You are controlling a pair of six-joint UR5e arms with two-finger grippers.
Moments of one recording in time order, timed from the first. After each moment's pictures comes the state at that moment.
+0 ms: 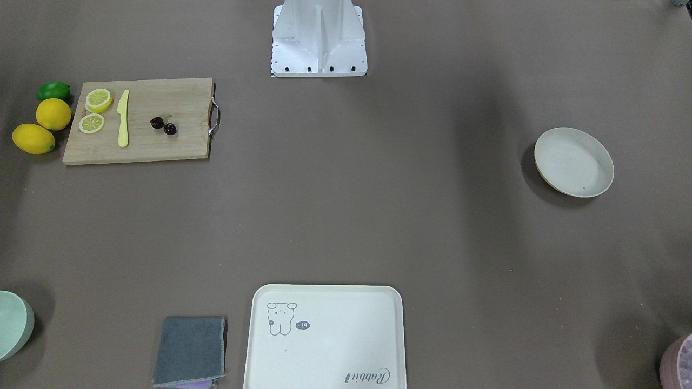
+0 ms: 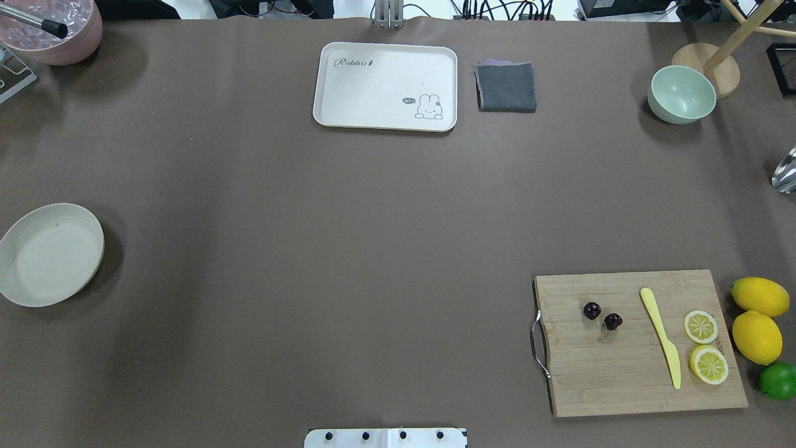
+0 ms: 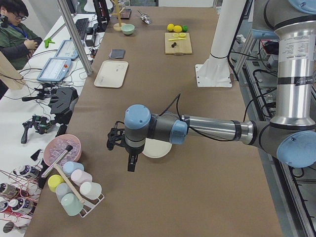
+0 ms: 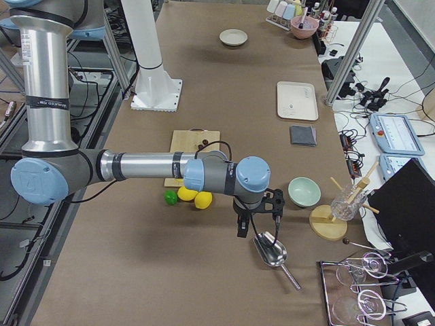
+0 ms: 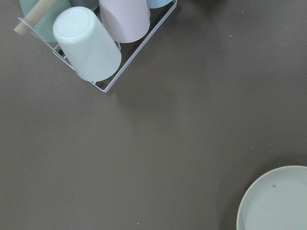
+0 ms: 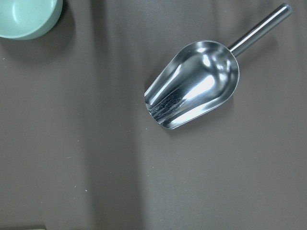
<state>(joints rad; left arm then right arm) -1.61 -1.51 -1.73 -1.67 -2.32 -0.06 1.63 -1.59 1.65 -1.68 2.40 0.01</state>
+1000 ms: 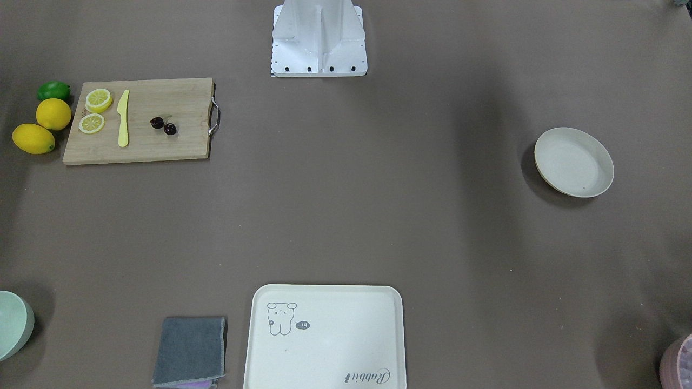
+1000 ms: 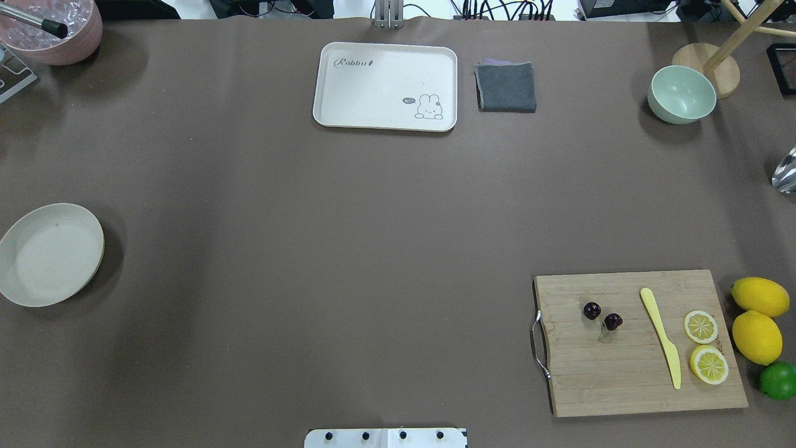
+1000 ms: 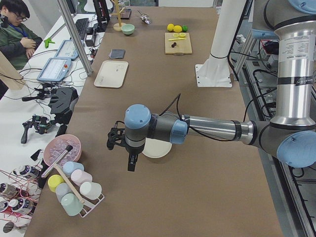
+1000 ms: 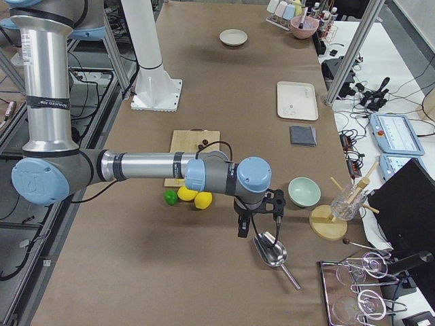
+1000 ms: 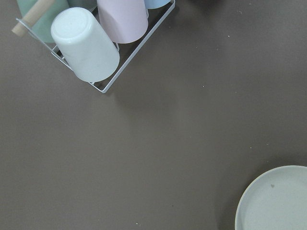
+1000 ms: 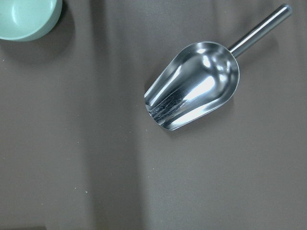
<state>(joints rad) -1.61 -1.51 -1.73 -1.67 -2.32 -0.06 1.63 -1.58 1.65 -1.68 2.40 0.02</state>
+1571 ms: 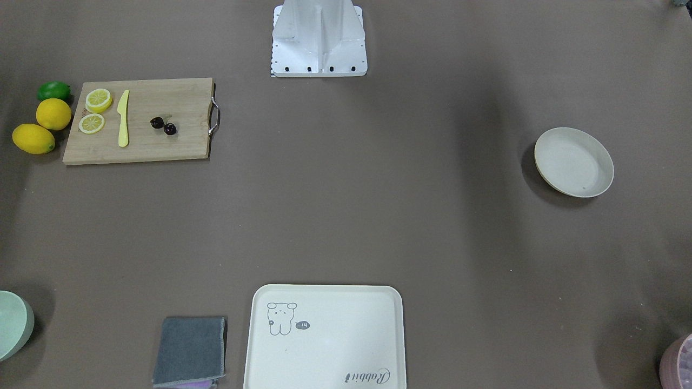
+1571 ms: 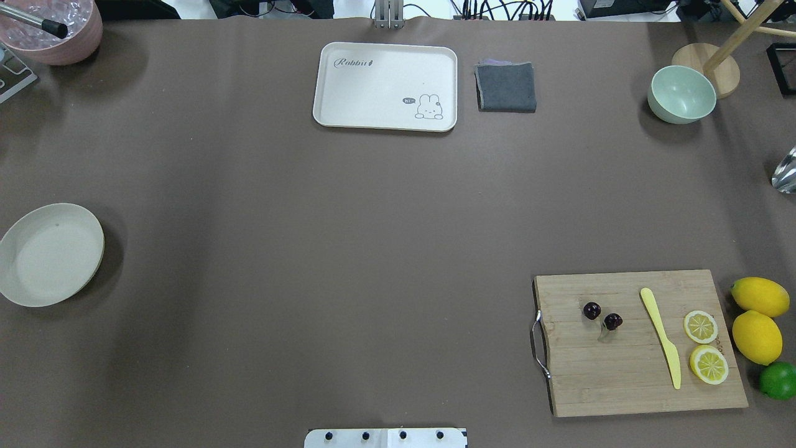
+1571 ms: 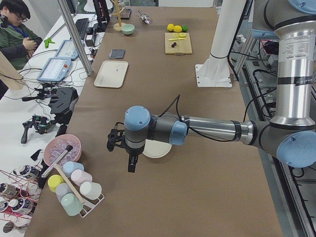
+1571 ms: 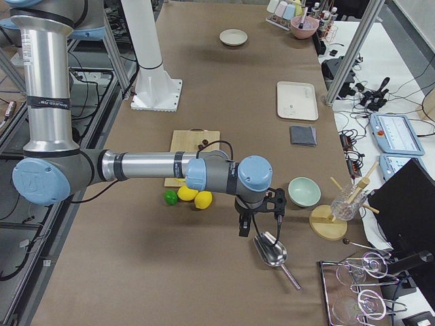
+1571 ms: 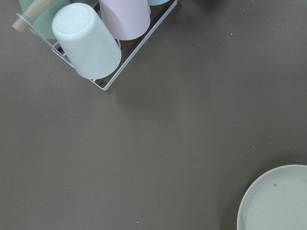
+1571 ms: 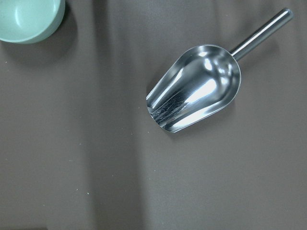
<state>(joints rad) -1.61 -1.51 -1.72 -1.67 -2.32 -0.06 1.63 -1.58 1.65 -1.68 2.40 0.02</state>
